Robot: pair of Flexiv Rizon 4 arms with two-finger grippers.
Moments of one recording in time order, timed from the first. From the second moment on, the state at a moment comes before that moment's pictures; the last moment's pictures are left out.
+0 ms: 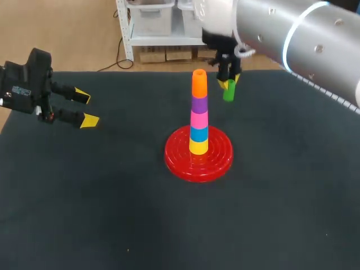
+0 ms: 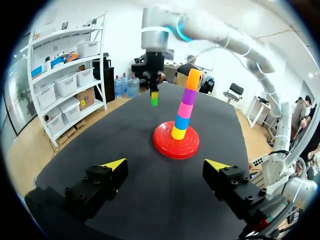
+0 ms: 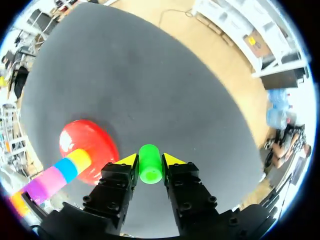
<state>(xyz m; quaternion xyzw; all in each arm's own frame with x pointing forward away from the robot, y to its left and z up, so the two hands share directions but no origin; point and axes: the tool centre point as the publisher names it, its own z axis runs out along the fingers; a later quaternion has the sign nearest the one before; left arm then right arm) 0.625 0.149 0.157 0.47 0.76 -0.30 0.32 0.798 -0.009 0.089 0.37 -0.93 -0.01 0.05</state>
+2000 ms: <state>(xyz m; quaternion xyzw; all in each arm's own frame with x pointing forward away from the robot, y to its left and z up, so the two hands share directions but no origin) 0.625 0.149 0.157 0.47 0.76 -0.30 0.32 0.655 0.066 0.278 0.67 -0.74 0.04 0.01</state>
